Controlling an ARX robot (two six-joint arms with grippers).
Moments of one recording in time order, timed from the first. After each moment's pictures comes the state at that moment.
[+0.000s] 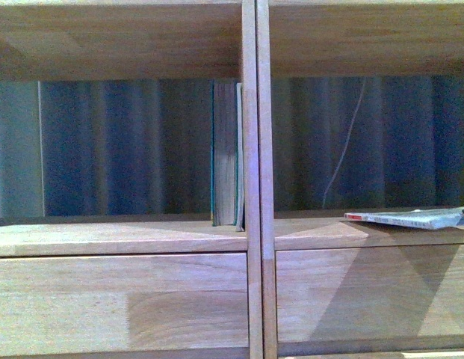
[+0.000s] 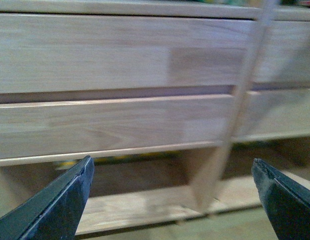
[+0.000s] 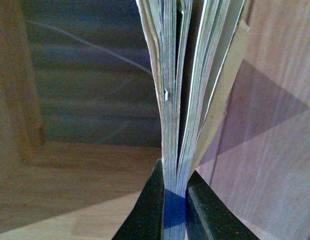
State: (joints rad) left arm 0.18 0.17 0.03 0.08 0.49 -0.01; right arm -0.04 1.53 0.83 0.83 0.09 1.50
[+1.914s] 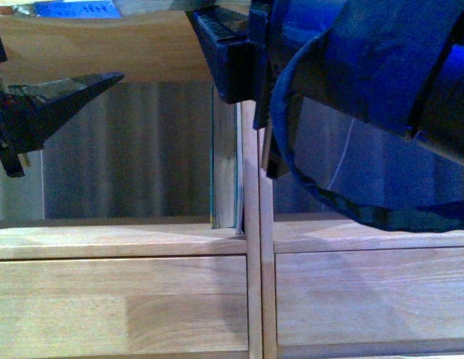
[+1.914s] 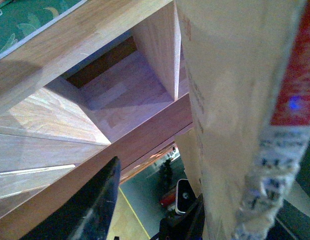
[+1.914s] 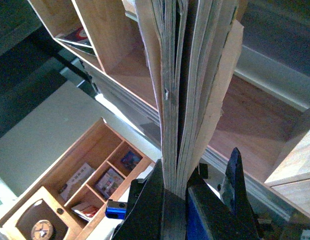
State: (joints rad) left arm -0.08 1.34 0.95 0.92 0.84 -1.38; right arm 0.63 1.40 0.86 1.20 -0.10 1.21
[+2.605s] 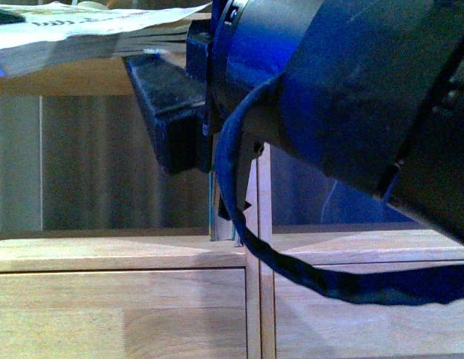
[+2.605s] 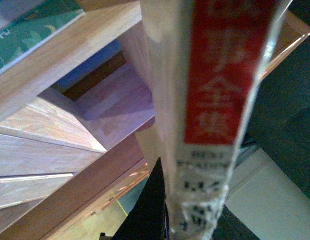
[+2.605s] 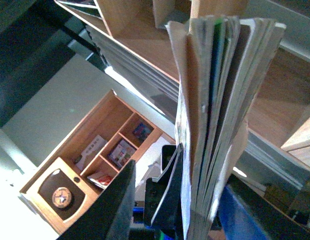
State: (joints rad) left arm 0.07 1.19 0.73 1.16 0.89 -1.51; right arm 0.71 1.42 0.82 1.22 -0.18 1.20
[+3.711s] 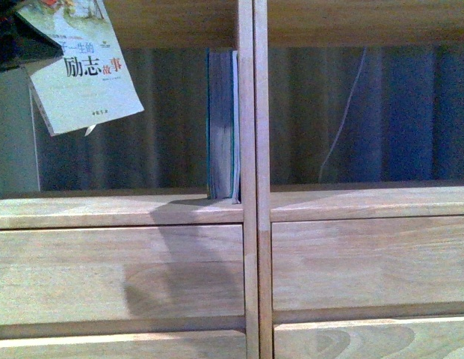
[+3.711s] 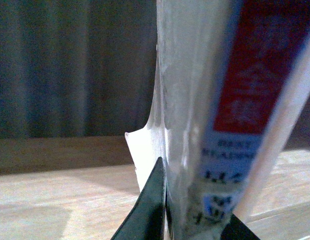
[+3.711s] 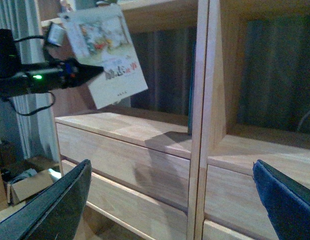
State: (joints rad) left arm -0.02 1.46 1.28 0.37 0.36 -0.15; right arm 0.10 0.52 0.54 0.29 -0.44 0.12
